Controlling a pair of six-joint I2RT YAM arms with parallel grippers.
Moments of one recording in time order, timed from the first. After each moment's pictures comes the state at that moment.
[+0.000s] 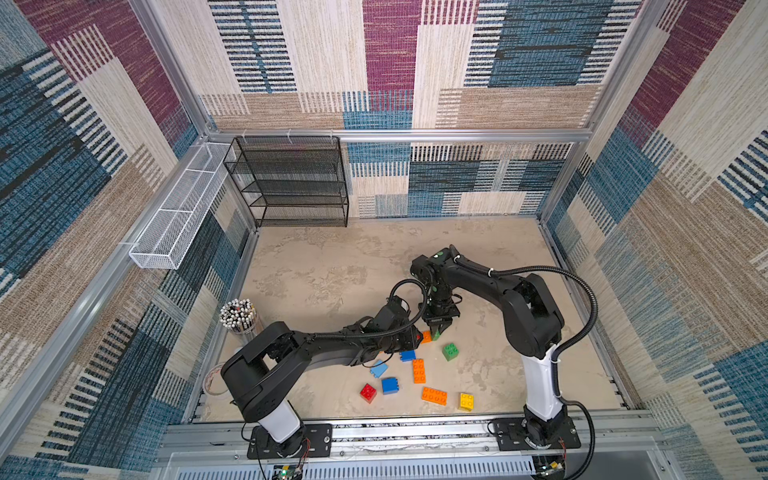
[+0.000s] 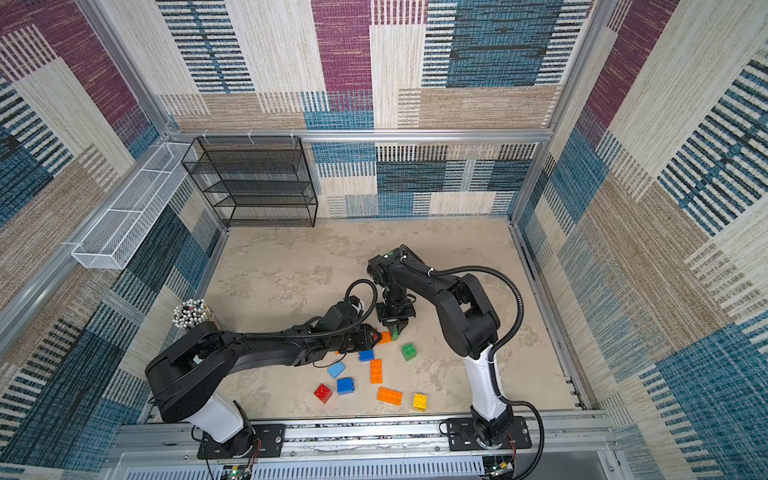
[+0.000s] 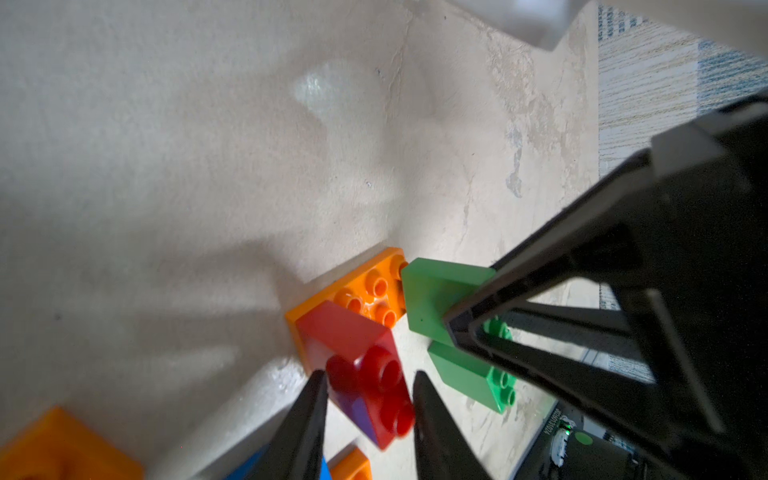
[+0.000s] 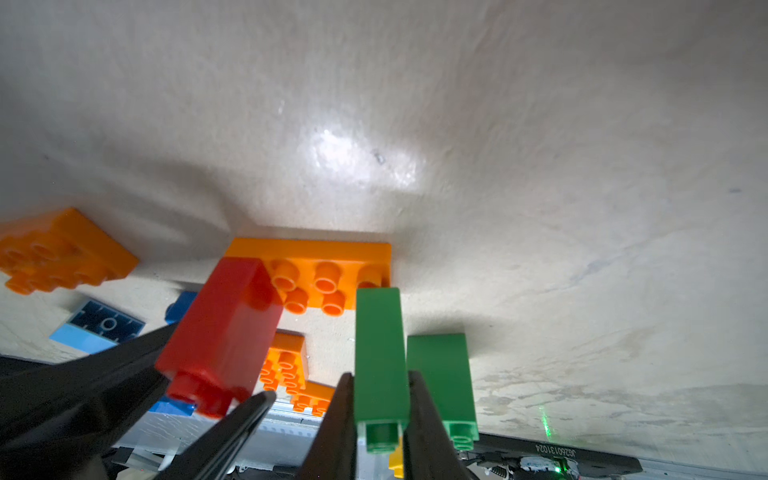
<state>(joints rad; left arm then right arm) -0.87 1.64 0.73 0.14 0.16 -0.92 0.63 2.07 1.62 -1.35 -0.20 0.40</state>
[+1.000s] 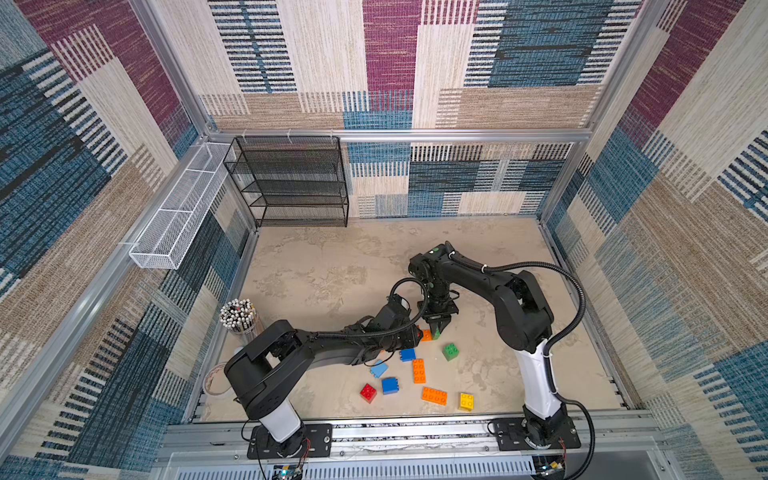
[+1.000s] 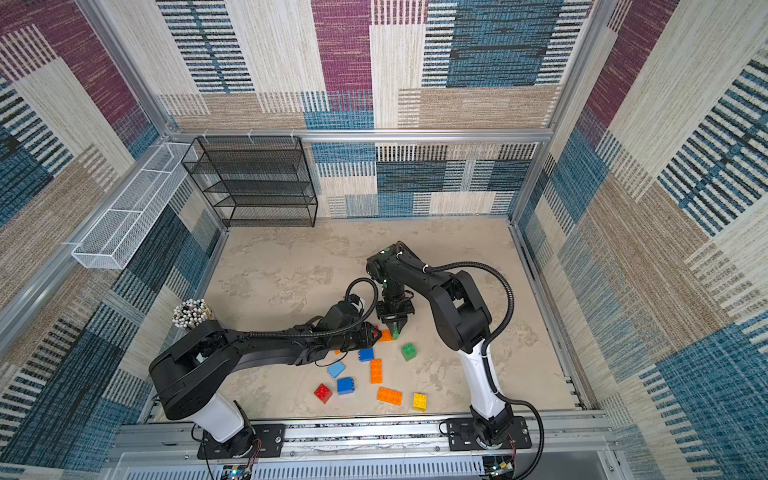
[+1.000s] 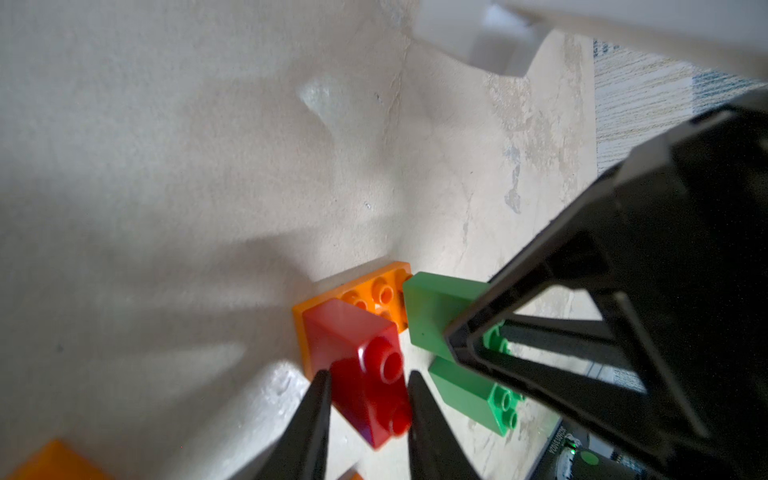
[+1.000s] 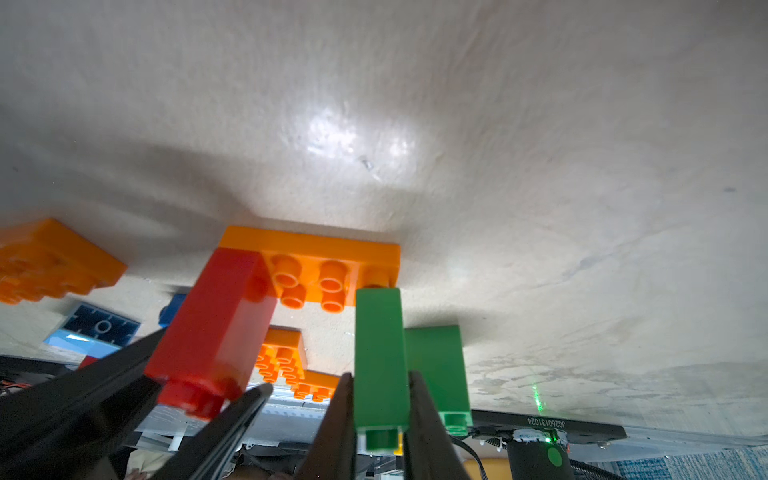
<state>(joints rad) -0.87 1.66 0.74 0.18 0.14 -0.92 0.61 2.16 1.72 -1.45 -0.20 0.40</state>
